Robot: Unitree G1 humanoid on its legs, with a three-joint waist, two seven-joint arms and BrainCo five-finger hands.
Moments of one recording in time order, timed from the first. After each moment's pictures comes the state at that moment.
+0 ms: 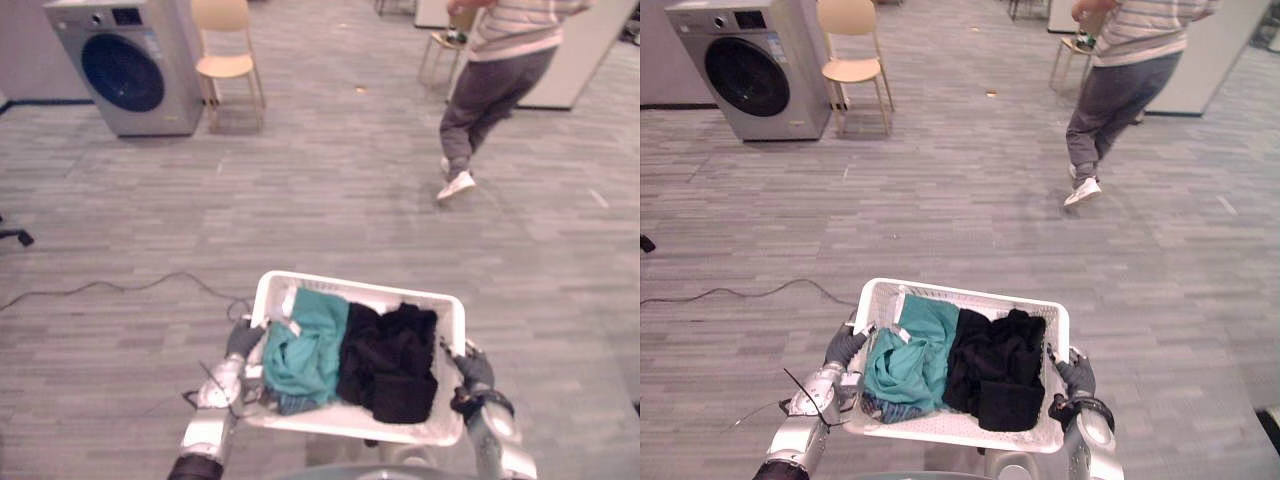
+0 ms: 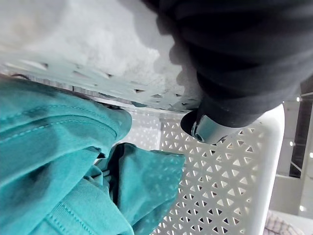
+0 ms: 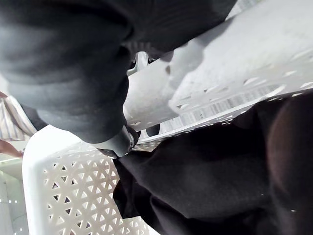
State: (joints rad) left arm 0.09 0.11 -0.03 0.37 -0.18 -0.09 0.00; right arm 0.16 -0.08 -0.15 0.39 0.34 -0.05 0.00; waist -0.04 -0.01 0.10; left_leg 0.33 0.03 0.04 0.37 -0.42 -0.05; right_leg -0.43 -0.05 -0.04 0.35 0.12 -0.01
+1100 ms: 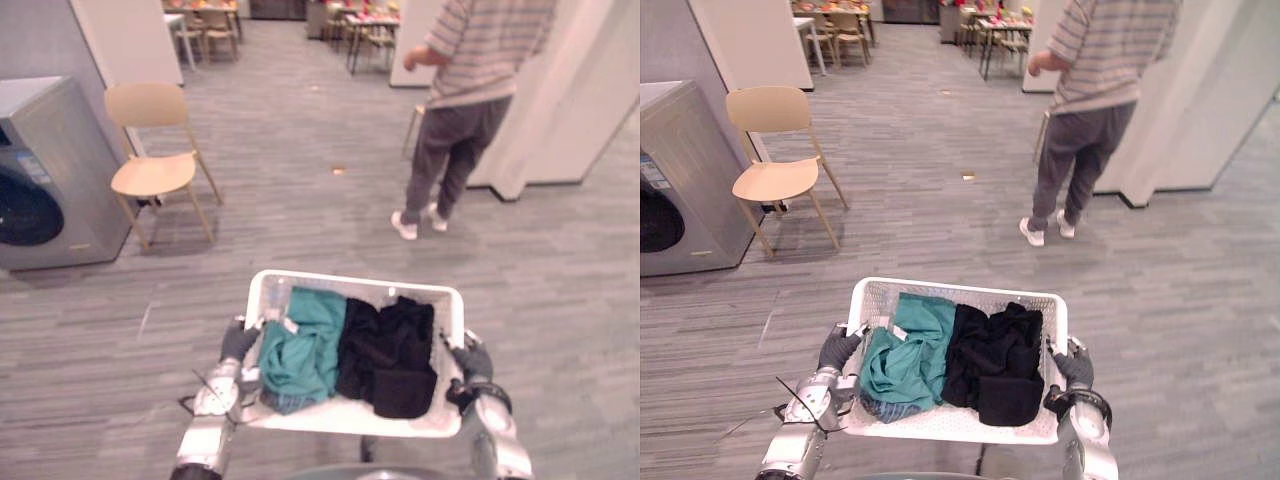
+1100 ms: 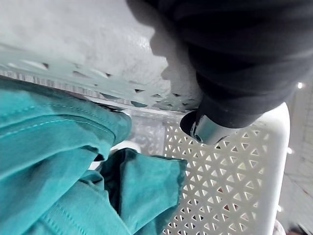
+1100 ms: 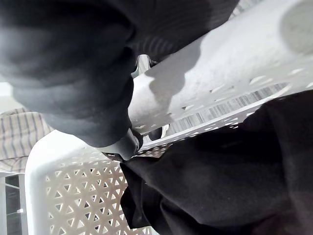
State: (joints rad) left arm 0.12 0.08 -0.02 0.33 -0.18 -0.09 0.05; right arm 0.16 -0.07 -0.12 0.33 0.33 -0.07 -0.11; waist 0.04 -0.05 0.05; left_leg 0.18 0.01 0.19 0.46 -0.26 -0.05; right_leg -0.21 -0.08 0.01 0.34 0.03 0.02
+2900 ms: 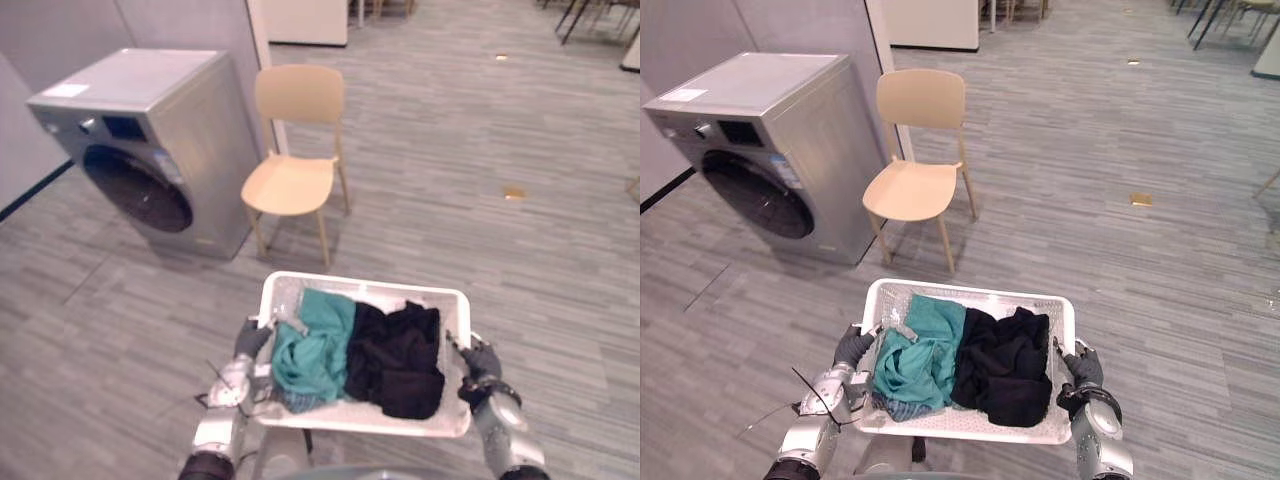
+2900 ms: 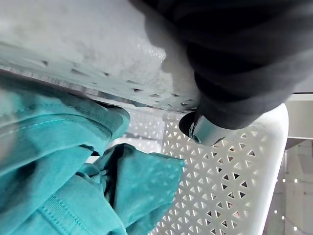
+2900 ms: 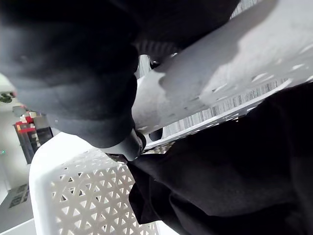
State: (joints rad) left arm 0.05 0.12 -0.05 0.40 -0.21 -0.09 0.03; right arm 0.09 -0.14 -0.12 0.49 0.49 -0.09 -0.04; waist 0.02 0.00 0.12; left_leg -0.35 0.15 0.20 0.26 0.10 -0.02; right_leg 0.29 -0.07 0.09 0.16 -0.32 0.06
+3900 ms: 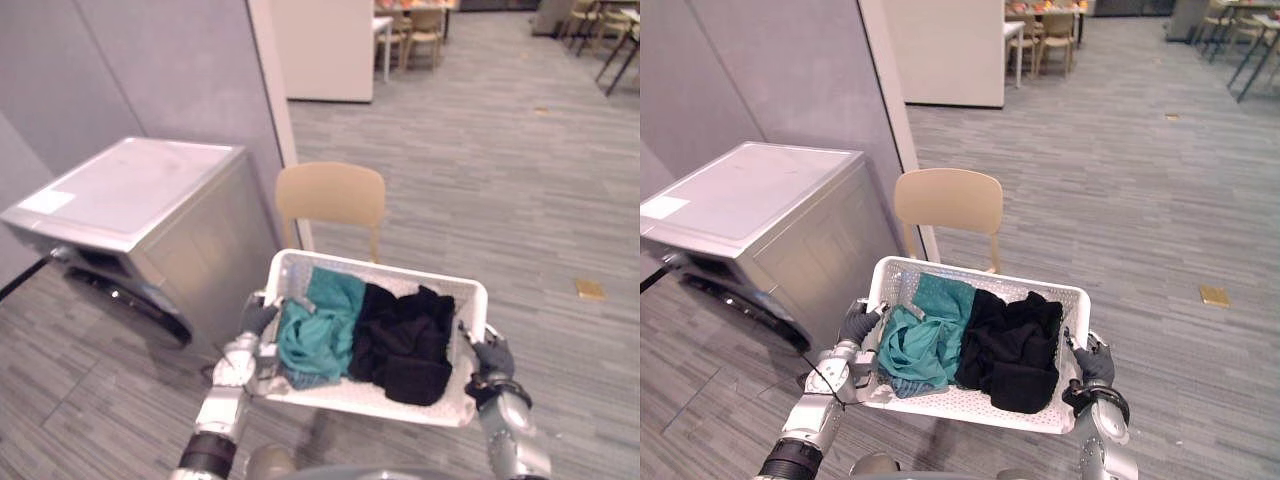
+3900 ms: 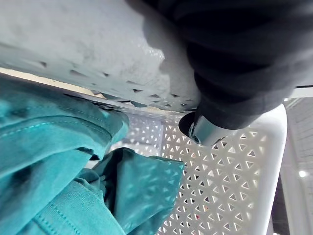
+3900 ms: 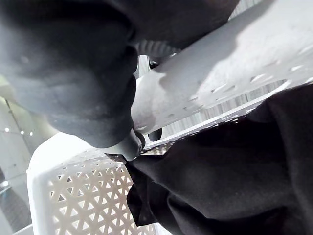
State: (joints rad) left arm -0.02 0.12 -0.08 0.36 -0.19 -0.10 0.05; right arm 0.12 -0.14 -0.15 0.37 0.51 -0.11 -0.08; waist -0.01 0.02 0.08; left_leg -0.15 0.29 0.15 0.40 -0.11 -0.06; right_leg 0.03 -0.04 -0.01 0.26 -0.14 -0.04
